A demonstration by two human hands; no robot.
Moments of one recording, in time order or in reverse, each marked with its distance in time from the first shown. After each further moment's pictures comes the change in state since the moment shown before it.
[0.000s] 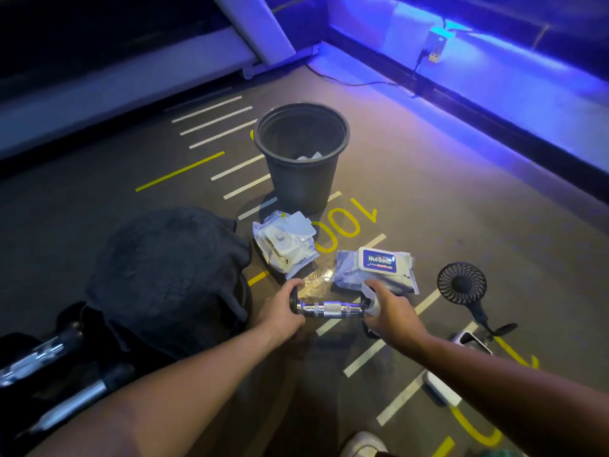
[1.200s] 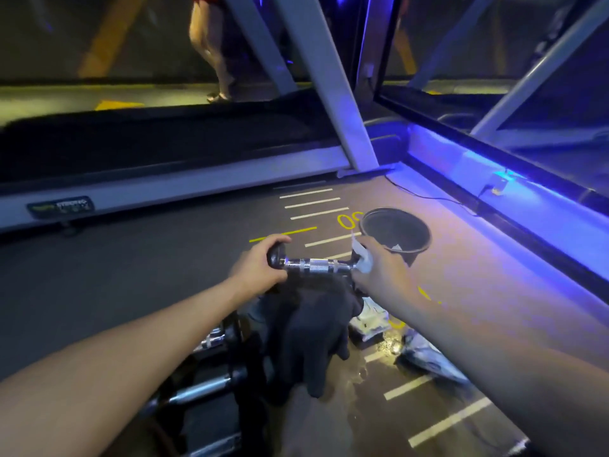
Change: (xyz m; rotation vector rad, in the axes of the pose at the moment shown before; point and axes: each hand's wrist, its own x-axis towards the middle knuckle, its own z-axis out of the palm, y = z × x) left_hand -0.148 -0.021 -0.301 -0.055 0.510 0.296; right_hand -0.041 -0.319 -0.053 -0.130 0.329 -0.454
